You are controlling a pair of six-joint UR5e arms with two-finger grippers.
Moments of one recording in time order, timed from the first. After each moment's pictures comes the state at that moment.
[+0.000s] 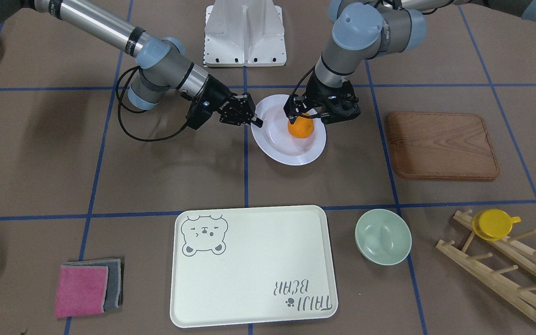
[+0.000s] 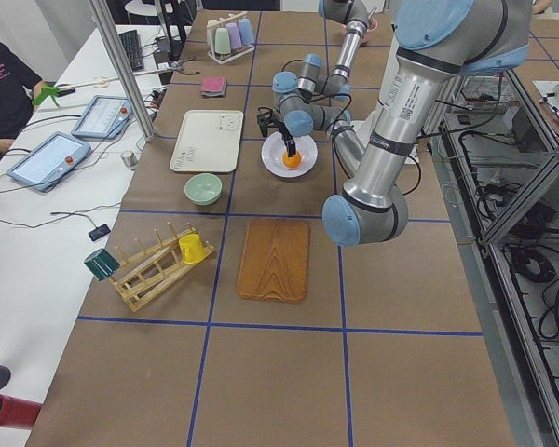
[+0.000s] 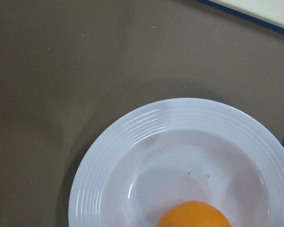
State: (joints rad) left arm -0.57 -2.06 -1.85 -1.69 -2.04 -1.49; right arm 0.34 -1.03 1.36 -0.17 1.61 1.68
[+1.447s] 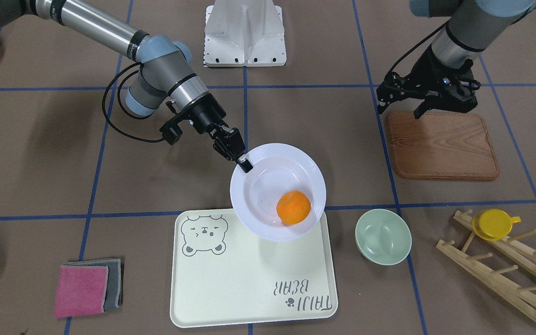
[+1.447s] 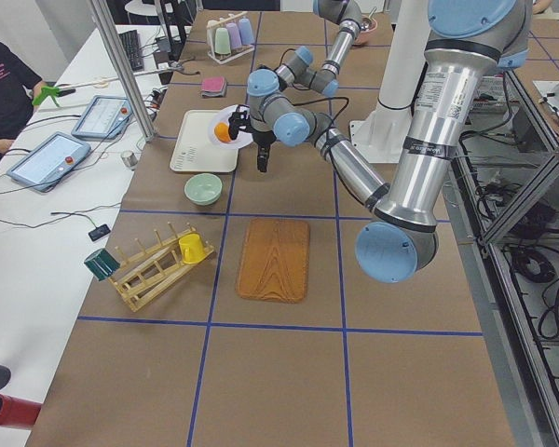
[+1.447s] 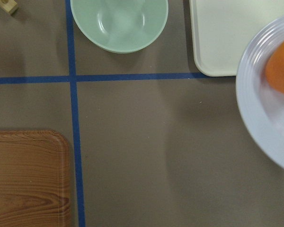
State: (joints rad) left arm -0.93 -1.81 -2.05 -1.57 -2.23 -0.84; right arm 0.44 -0.94 1.33 -0.37 1.15 2.08
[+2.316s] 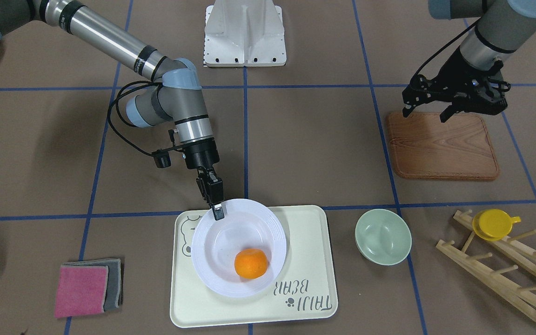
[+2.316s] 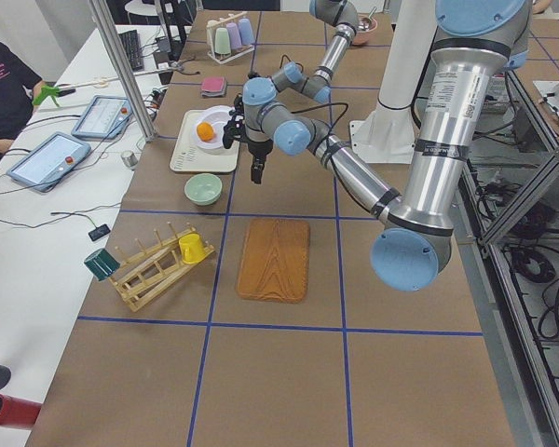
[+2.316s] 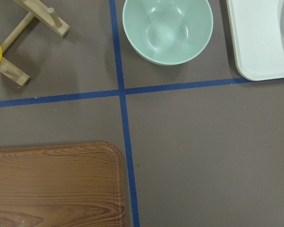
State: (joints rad) left arm -0.99 -1.77 -2.06 -1.57 -2.23 -0.75; right arm 0.46 -0.89 1.23 -0.62 1.02 2.20
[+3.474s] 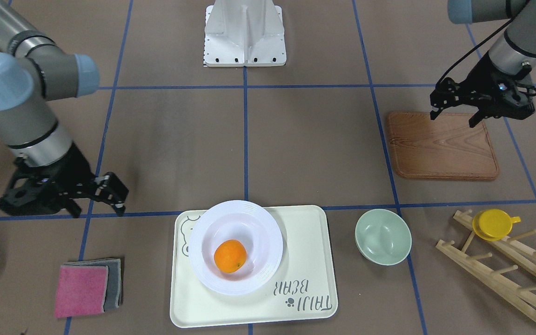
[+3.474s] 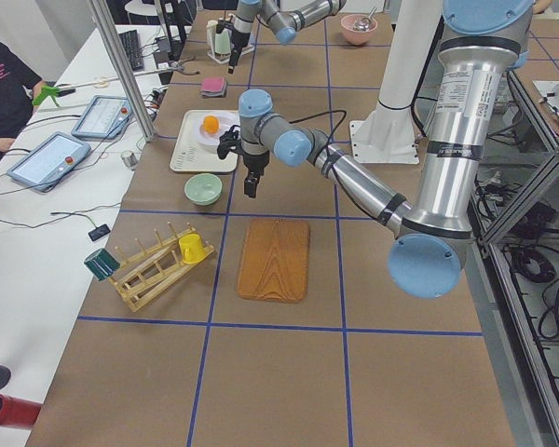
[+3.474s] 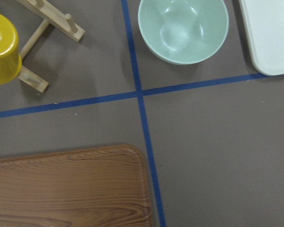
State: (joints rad) left arm -1.08 -1.68 -2.02 -1.58 -2.23 -0.47; right arm 1.02 -1.07 1.62 -1.31 2.07 0.89
